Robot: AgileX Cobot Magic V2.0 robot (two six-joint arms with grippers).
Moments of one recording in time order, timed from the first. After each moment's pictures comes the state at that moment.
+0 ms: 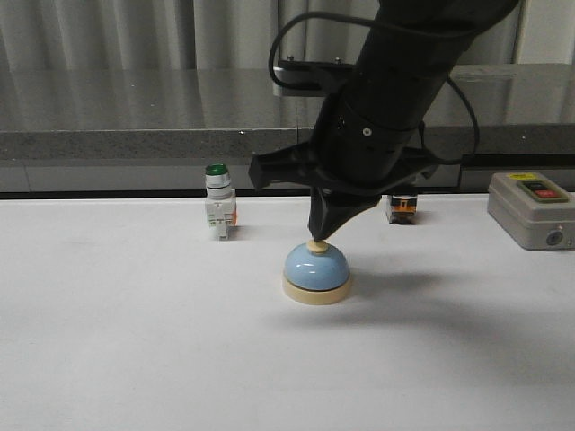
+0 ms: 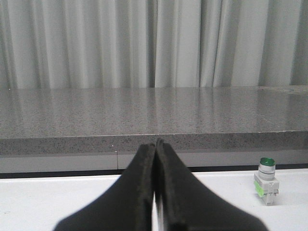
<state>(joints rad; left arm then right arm) -0.06 0.00 0.00 0.09 -0.05 -0.11 0.58 1.85 -1.23 0.03 0.44 0.18</state>
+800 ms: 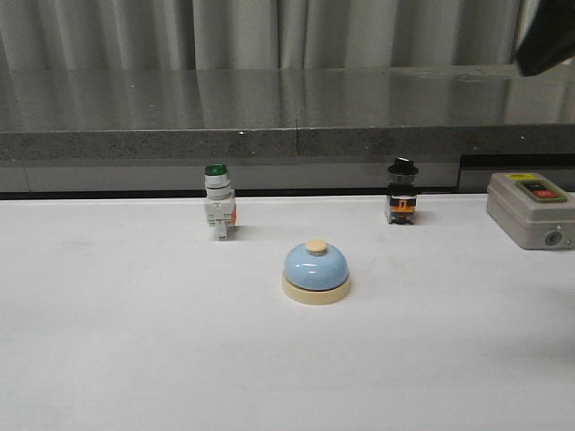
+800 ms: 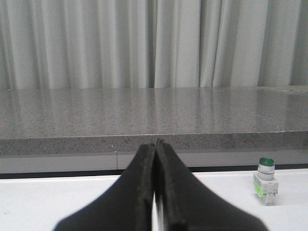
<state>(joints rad) -0.06 0.00 0.00 0.09 -0.05 -0.11 0.29 1.21 -0.91 -0.05 0.45 0.18</state>
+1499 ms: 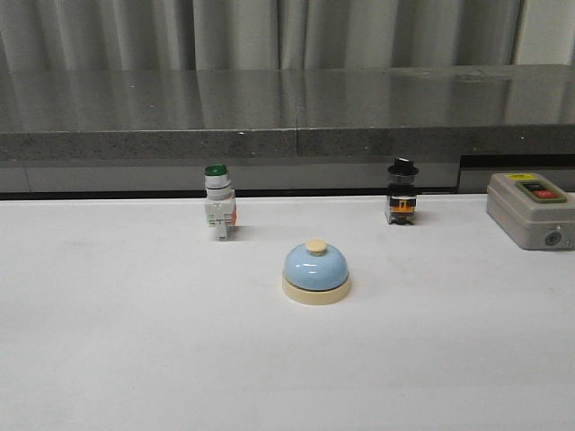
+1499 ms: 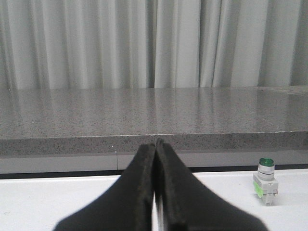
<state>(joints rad) -0.06 0.00 0.00 0.09 -0.05 -0.11 0.22 0.38 -0.49 -0.05 0.44 0.18</state>
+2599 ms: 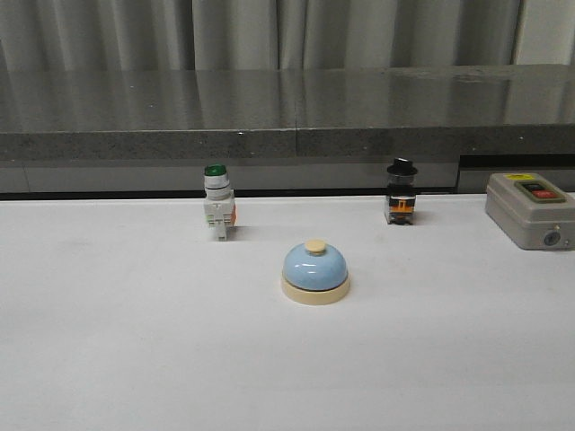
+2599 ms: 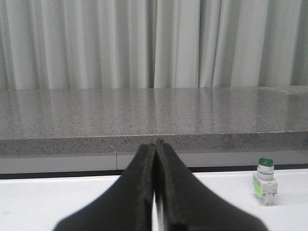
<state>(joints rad) -0.06 0.00 0.00 0.09 -0.05 -0.11 0.21 0.28 -0.46 -0.08 0.51 0.18</state>
